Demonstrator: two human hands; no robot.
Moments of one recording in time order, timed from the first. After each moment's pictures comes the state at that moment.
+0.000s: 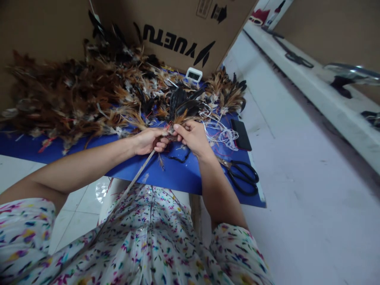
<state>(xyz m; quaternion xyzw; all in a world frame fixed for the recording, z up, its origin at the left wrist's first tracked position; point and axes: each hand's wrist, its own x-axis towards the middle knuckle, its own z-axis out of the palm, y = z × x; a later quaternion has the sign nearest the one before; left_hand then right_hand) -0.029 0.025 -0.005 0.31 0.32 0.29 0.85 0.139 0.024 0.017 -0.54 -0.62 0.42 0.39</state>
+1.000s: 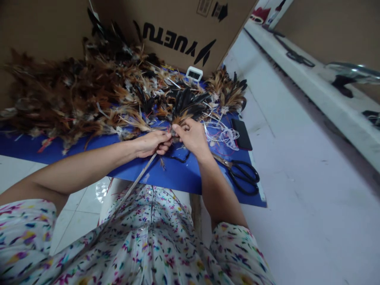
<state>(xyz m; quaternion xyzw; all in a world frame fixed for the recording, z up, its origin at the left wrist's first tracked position) -0.020 0.013 -0.004 0.36 0.35 0.31 0.81 0.138 0.030 0.007 -0.58 -0.67 0.27 0.37</state>
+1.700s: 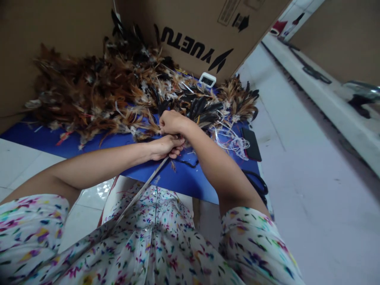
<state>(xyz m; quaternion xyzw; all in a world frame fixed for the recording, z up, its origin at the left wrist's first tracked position) -0.016 0.014 -0.013 0.37 0.39 0.32 0.78 0.042 0.091 0.041 -0.44 -0.88 0.12 -0.09</state>
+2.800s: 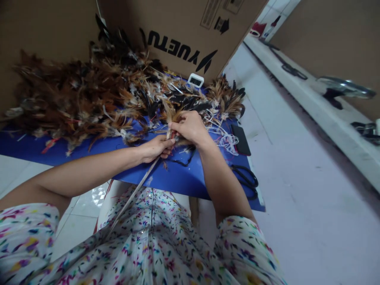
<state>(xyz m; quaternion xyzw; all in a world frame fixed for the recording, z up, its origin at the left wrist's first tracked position) -0.017 0.010 -0.015 0.41 0.41 0.35 0.74 0.109 0.053 0.046 -0.57 -0.70 0.33 0.28</state>
